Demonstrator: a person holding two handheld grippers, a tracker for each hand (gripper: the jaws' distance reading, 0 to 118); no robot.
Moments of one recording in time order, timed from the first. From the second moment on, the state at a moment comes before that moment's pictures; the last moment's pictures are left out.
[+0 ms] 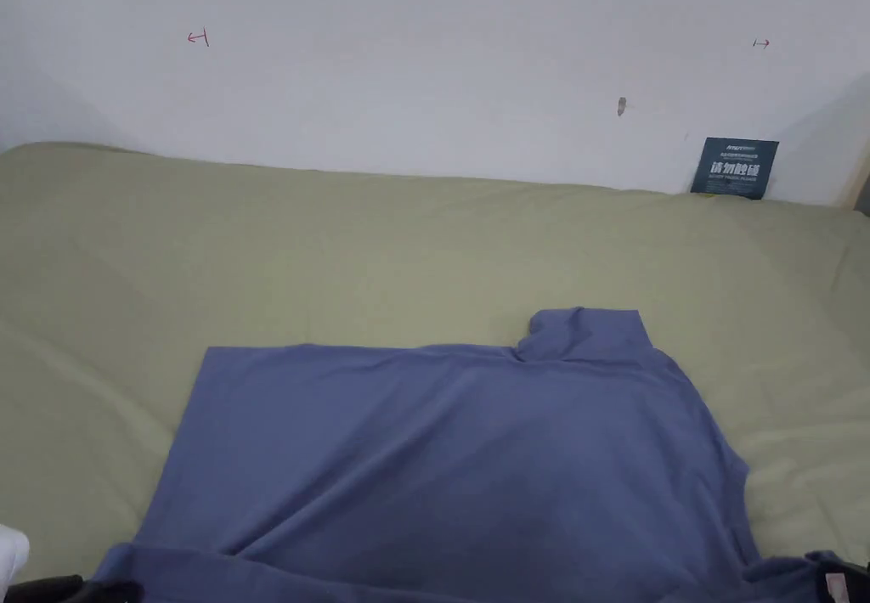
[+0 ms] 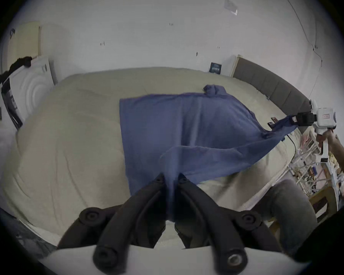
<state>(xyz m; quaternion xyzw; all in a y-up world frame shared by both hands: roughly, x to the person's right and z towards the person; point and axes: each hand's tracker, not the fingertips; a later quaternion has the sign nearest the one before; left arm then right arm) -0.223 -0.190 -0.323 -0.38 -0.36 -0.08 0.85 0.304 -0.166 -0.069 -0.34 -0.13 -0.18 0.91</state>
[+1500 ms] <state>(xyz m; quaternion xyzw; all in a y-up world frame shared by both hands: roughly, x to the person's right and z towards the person) -0.156 -0.231 -0.195 -0.39 -0.11 -0.01 0.92 0.141 -0.175 -0.020 -0.34 -0.14 -0.16 0.92</state>
